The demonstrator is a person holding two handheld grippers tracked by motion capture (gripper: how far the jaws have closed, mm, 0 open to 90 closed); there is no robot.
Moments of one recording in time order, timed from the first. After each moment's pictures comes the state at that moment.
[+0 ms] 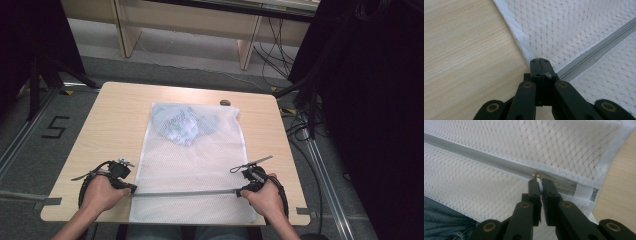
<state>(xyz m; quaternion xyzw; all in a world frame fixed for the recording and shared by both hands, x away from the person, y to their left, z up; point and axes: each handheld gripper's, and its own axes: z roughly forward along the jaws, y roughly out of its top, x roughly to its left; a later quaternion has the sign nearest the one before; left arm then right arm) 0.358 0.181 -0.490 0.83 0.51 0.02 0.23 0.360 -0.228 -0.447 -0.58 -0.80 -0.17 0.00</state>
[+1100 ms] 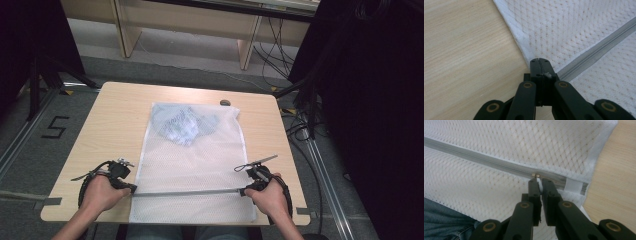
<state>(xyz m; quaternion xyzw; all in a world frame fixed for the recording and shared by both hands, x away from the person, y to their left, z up) 0.361 0.184 -0.491 0.84 0.50 0.03 0.23 0.361 -0.239 -0.443 -0.59 -0.79 -0.17 0.00</state>
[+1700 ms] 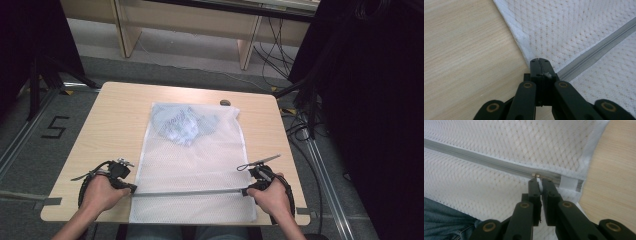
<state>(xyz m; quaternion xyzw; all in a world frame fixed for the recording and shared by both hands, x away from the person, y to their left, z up) 0.360 0.183 -0.491 0.83 0.50 0.03 0.23 0.362 -0.246 -0.441 -0.59 -0.79 -0.17 0.01</state>
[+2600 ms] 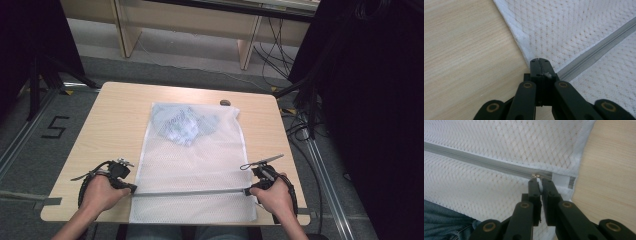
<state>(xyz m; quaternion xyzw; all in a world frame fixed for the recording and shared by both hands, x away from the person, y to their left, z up) 0.360 0.183 -0.491 0.83 0.50 0.03 0.23 0.363 -0.254 -0.441 -0.59 -0.79 -0.17 0.01</state>
